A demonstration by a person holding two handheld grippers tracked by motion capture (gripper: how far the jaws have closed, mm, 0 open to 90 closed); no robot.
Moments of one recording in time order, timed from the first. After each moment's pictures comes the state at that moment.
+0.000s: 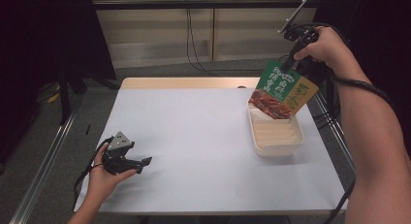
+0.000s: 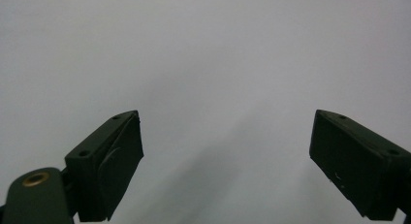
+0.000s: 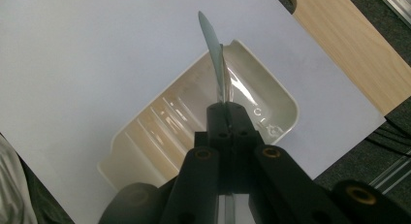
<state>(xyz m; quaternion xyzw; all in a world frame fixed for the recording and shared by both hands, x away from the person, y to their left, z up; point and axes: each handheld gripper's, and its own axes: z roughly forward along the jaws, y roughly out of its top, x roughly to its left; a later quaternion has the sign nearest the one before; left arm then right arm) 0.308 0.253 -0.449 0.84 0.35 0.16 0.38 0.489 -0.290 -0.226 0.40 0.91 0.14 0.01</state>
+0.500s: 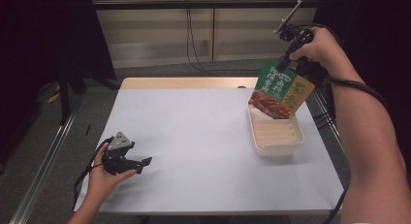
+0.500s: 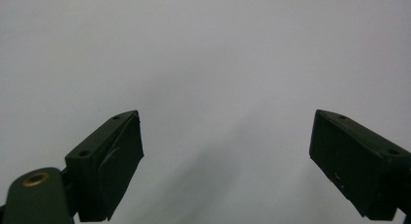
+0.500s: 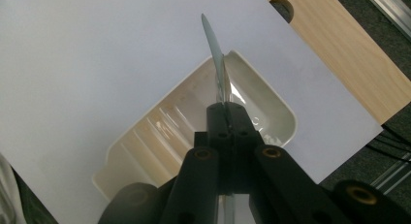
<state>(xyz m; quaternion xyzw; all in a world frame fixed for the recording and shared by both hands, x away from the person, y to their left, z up) 0.308 0.253 -0.449 0.84 0.35 0.16 0.38 0.495 -0.283 -0.230 0.40 0.91 0.14 0.03</state>
